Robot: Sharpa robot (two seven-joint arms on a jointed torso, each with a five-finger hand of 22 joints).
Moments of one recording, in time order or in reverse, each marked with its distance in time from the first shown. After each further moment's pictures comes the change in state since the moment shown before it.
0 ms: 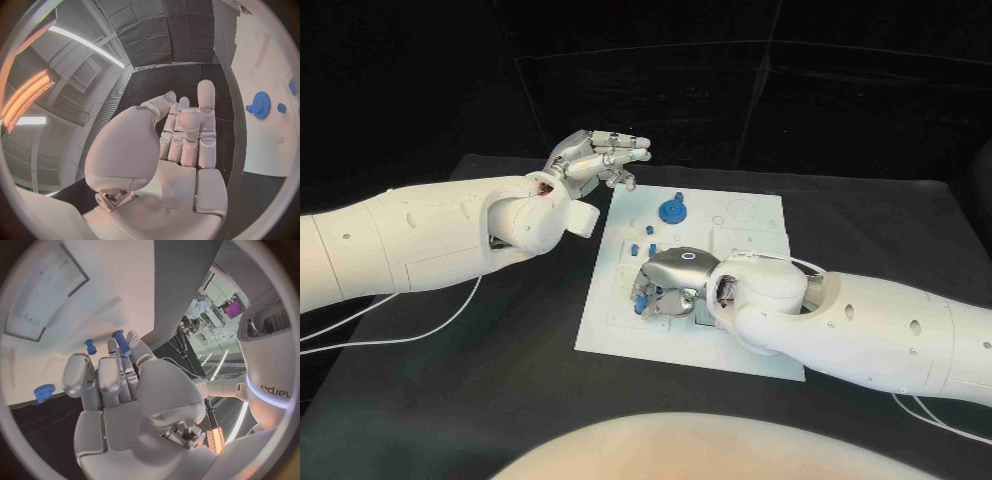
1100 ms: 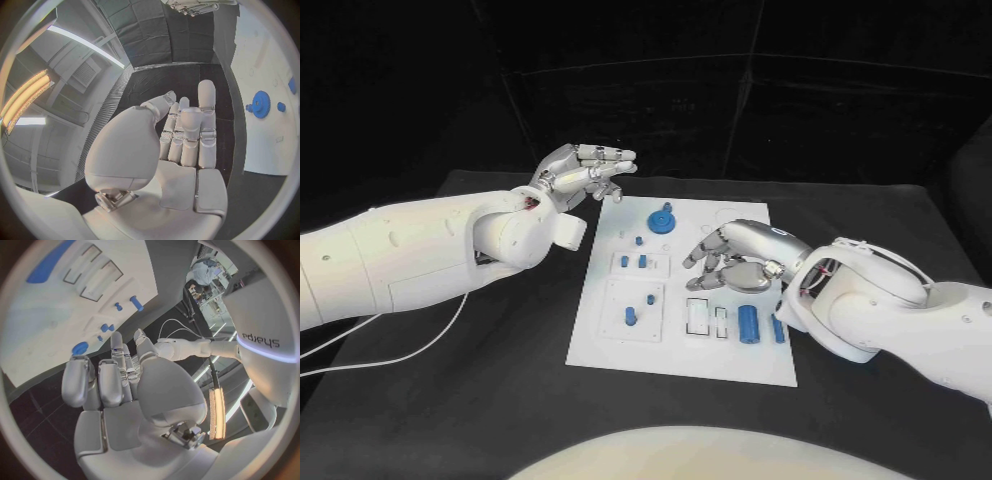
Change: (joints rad) left arm 0.000 -0.004 0.000 -0.003 0.000 0.003 -0.005; left_hand 0.000 0.000 -0.003 -0.003 0.000 0.000 0.000 0.000 0.000 -0.004 0.004 0.000 0.000 0.000 0.000 0.000 -0.003 -0.005 0.000 0.000 0.000 -0.001; right arm 0.050 -0.356 0.040 0.217 0.239 -0.230 0.039; right_hand -0.011 -0.043 -0.126 0.138 0.114 0.025 -0.018 0.053 0.022 0.137 -0.038 0.199 0.067 0.002 -0.021 0.073 0.100 -0.009 0.055 -0.018 0.035 0.069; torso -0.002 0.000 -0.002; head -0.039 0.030
